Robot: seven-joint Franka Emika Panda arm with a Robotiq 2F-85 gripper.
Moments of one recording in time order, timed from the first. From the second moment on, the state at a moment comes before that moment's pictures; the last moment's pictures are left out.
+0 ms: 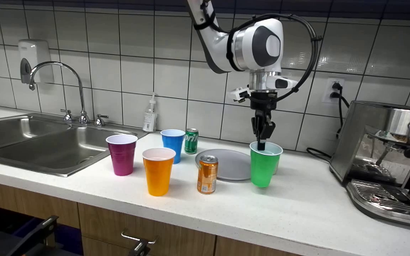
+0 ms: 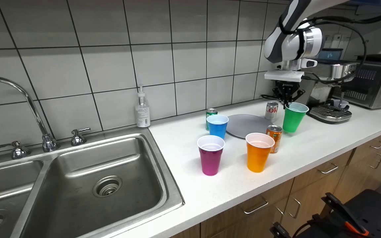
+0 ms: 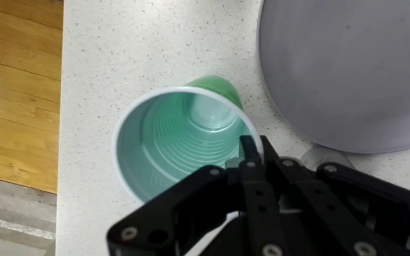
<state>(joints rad) -0.20 0.47 -0.34 -1.88 0.03 2.35 0.70</state>
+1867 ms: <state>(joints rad) -0.17 0.77 -0.27 -1.40 0.03 2.17 0.65</state>
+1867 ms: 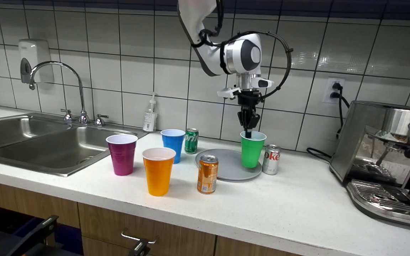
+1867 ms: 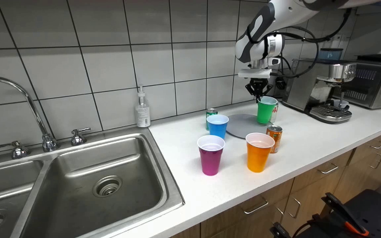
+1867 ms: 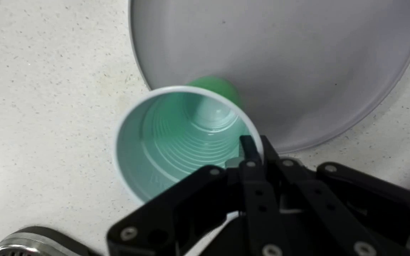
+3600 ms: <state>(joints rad) -0.20 0.90 -0.27 -1.16 0.03 2.00 0.56</state>
